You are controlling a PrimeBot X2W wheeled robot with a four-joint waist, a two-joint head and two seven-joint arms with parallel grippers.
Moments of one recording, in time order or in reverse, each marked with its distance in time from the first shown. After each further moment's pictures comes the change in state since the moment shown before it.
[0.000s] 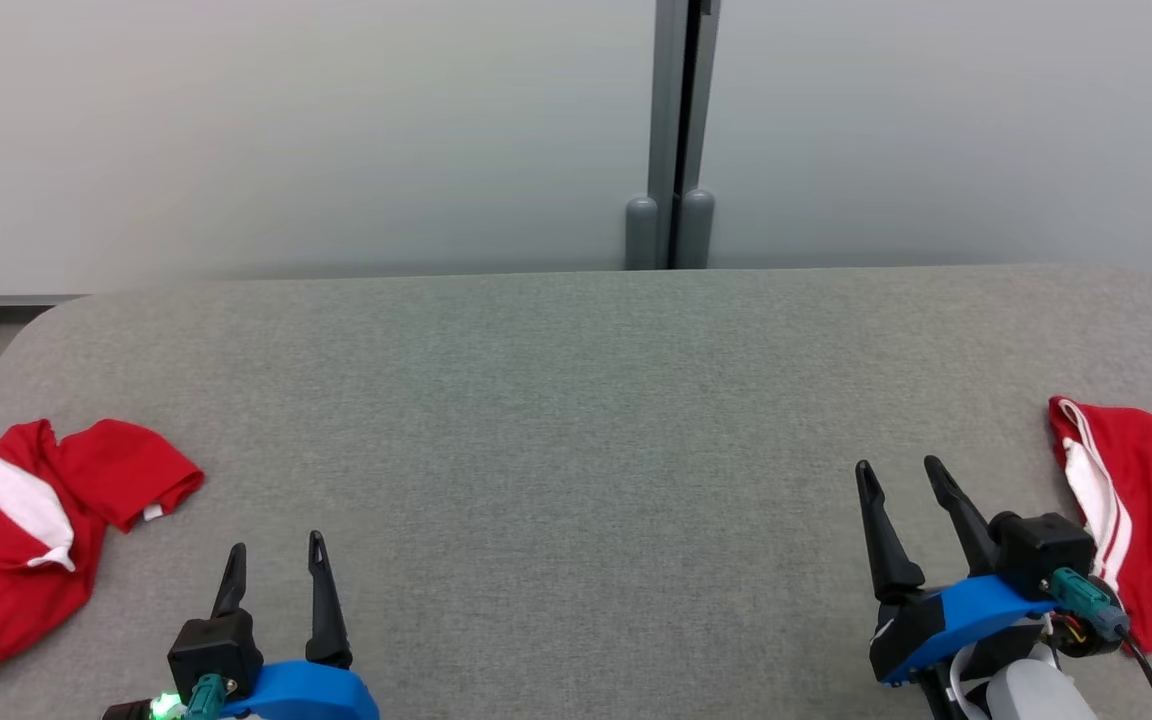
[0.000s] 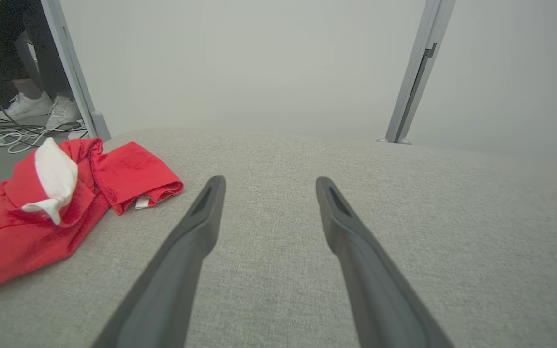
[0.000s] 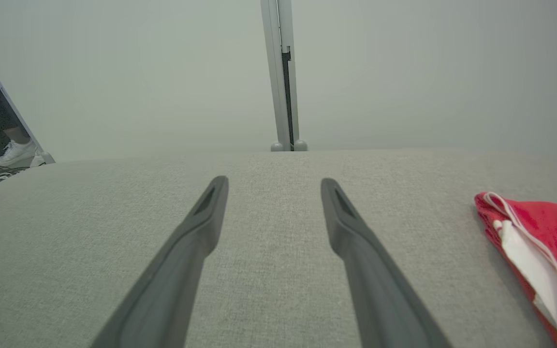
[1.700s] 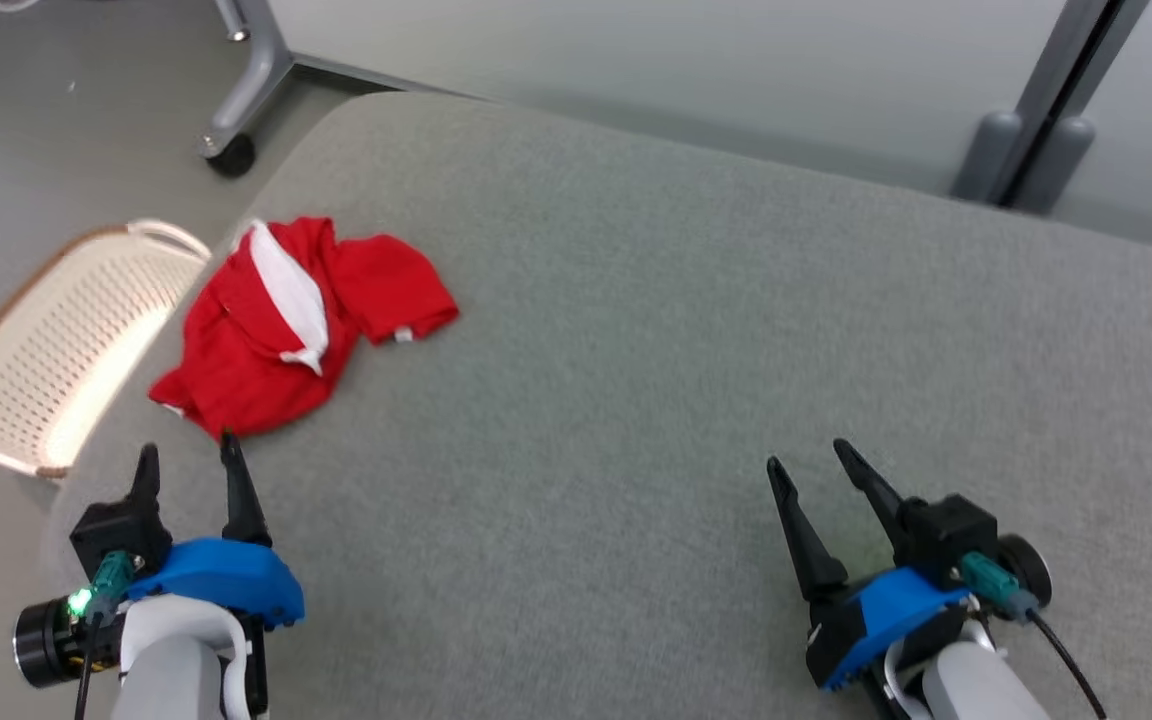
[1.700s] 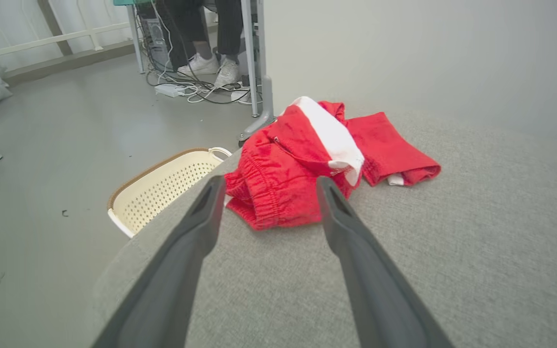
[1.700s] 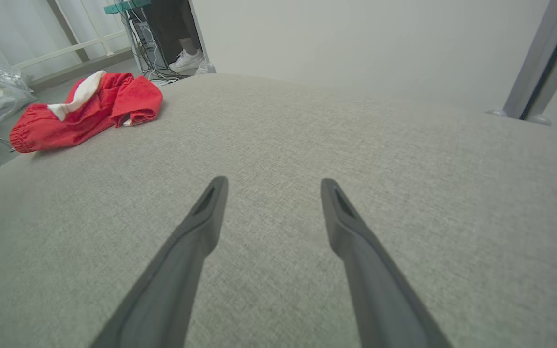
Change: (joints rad) left arm -0.239 0.019 0.178 0.203 0.035 -0.080 0.000; right arm -0.042 0.002 0.162 0.009 -0.045 0.000 0.000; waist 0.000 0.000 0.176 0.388
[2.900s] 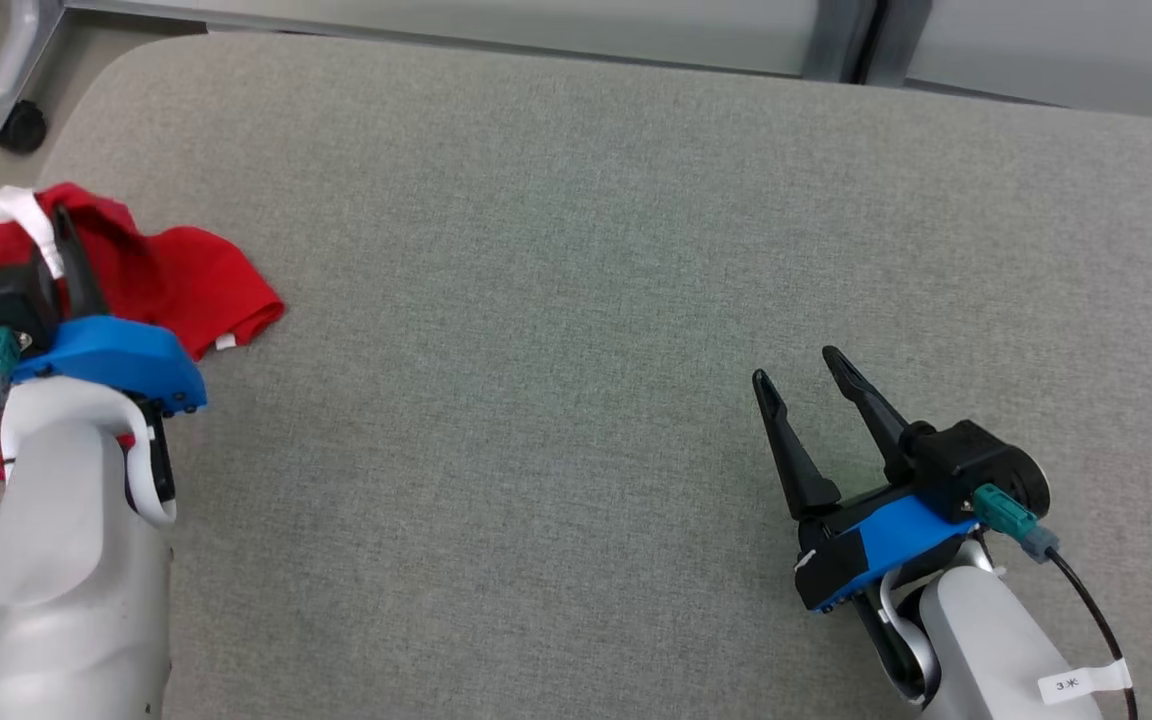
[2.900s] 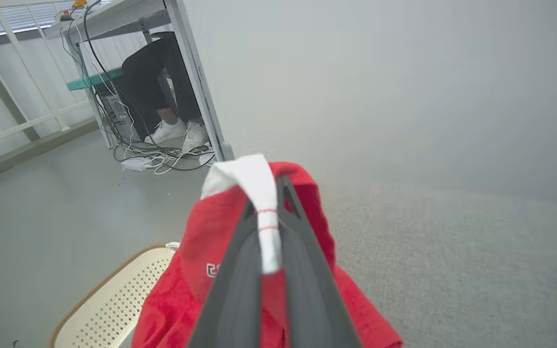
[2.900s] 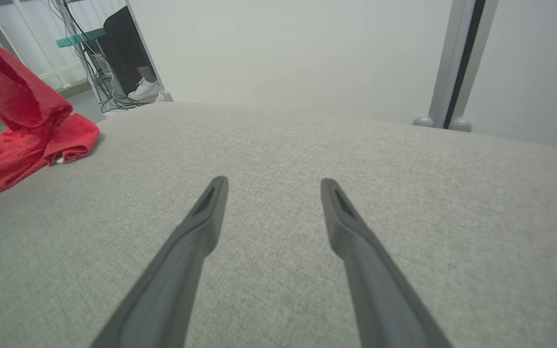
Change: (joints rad) left arm -0.391 0.113 0.002 0.170 0.069 0.064 0.001; right arm -0.099 -0.021 0.040 -0.090 0.036 0.000 0.000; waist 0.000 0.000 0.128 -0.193
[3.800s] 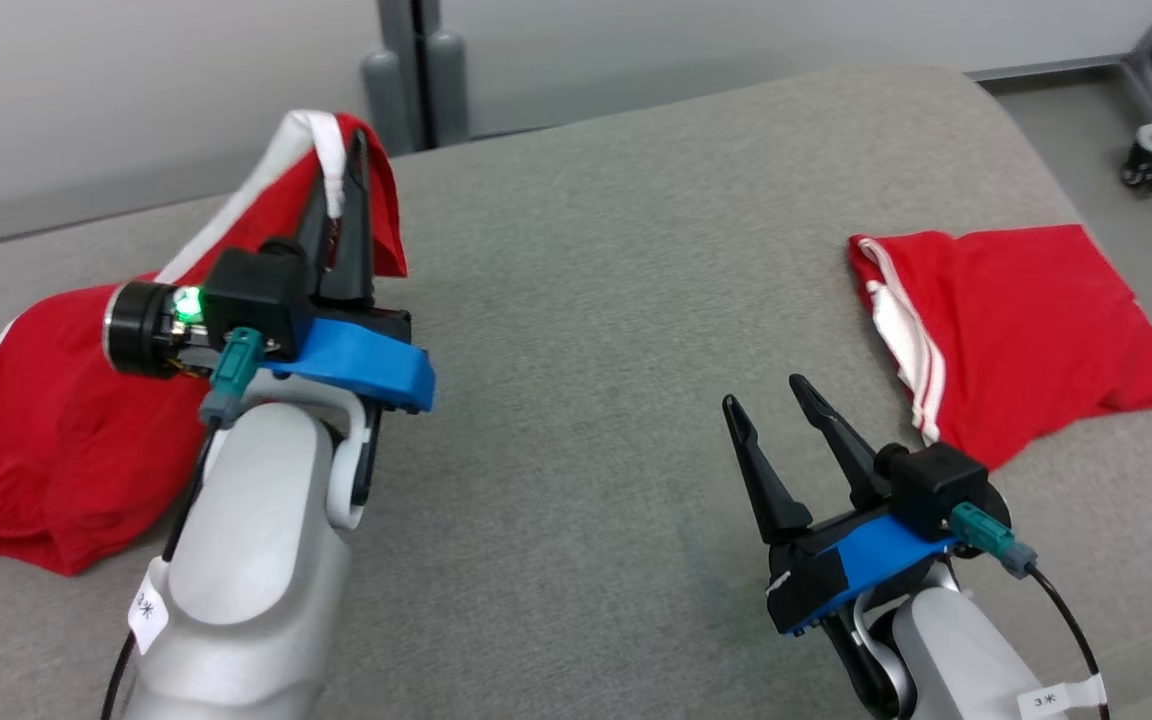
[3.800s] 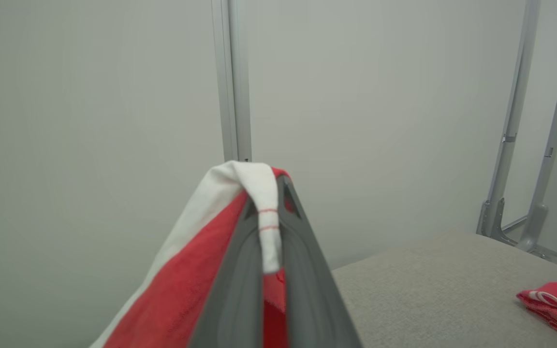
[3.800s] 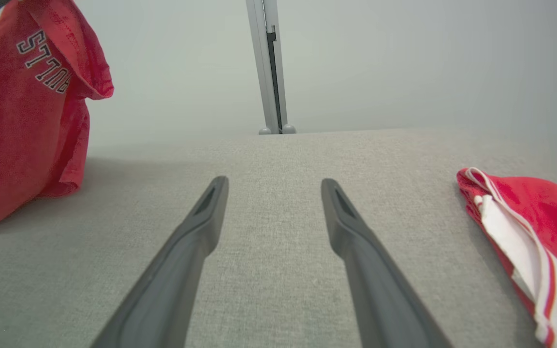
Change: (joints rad) left arm 0.065 -0.129 -0.275 -0.326 -0.018 -0.126 0.000; right arm 0.024 0.020 0.045 0.004 0.085 0.000 0.000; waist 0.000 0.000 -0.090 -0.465
